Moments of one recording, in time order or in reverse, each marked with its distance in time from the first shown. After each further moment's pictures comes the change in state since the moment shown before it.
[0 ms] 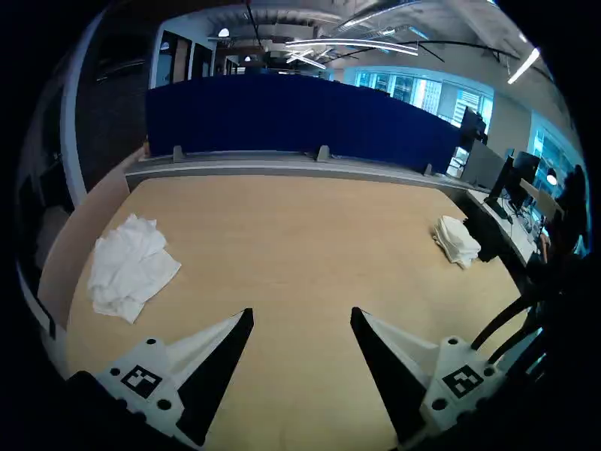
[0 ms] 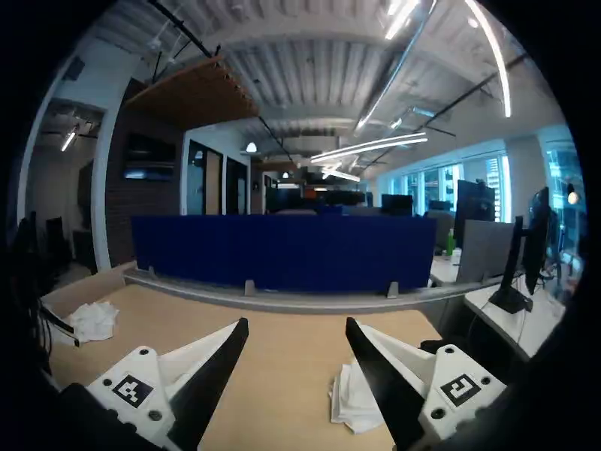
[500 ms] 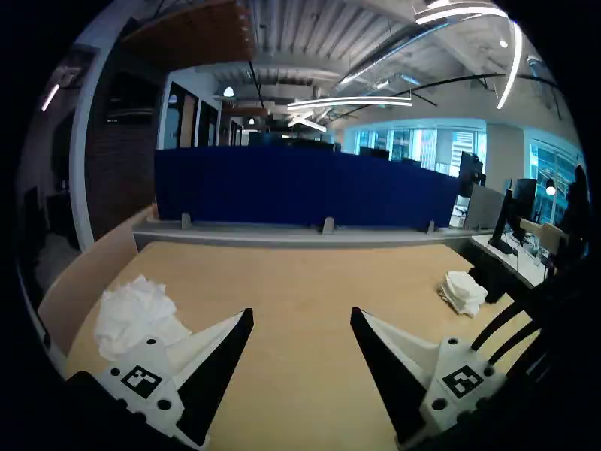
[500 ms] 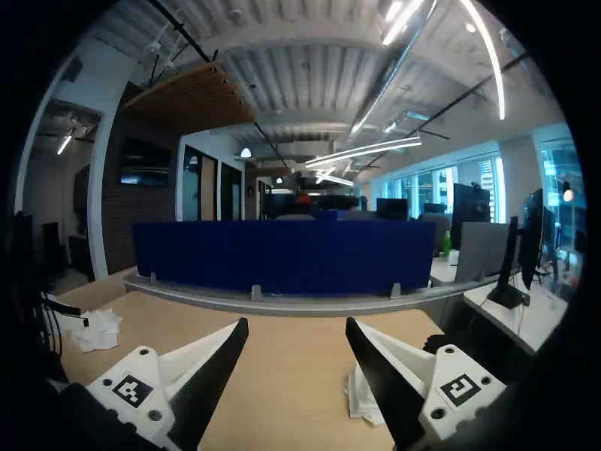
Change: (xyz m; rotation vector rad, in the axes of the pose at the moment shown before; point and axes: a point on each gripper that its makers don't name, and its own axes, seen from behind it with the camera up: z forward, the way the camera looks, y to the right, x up) left arm 0.083 -0.012 -0.007 0.037 0.345 0.031; right arm 0.002 -0.044 -0.011 -0.024 0.010 0.018
